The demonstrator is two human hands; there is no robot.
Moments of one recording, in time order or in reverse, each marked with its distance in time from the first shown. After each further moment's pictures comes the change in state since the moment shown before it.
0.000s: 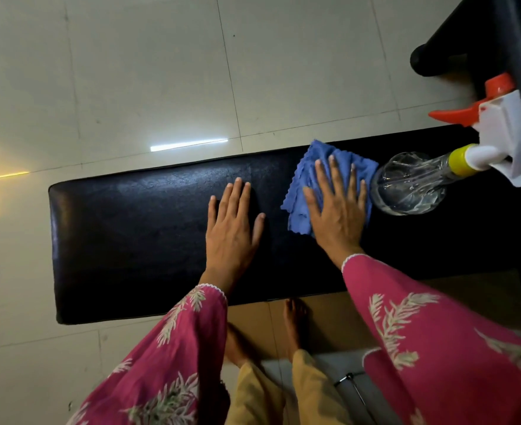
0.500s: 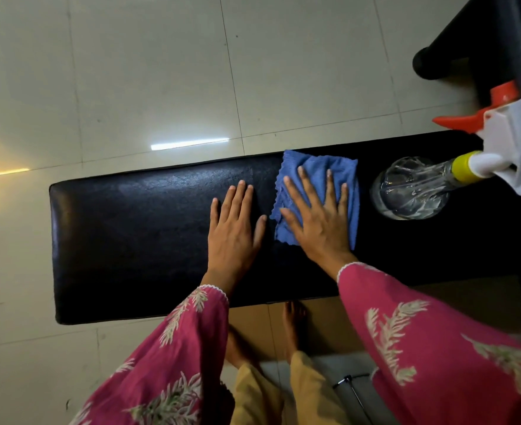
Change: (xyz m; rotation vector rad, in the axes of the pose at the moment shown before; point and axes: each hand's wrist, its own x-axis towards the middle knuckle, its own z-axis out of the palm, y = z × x) left_hand 0.001 0.000 0.004 -0.021 -0.031 -0.008; right_hand -0.008 -0.013 0.007 -0.062 -0.071 -0.261
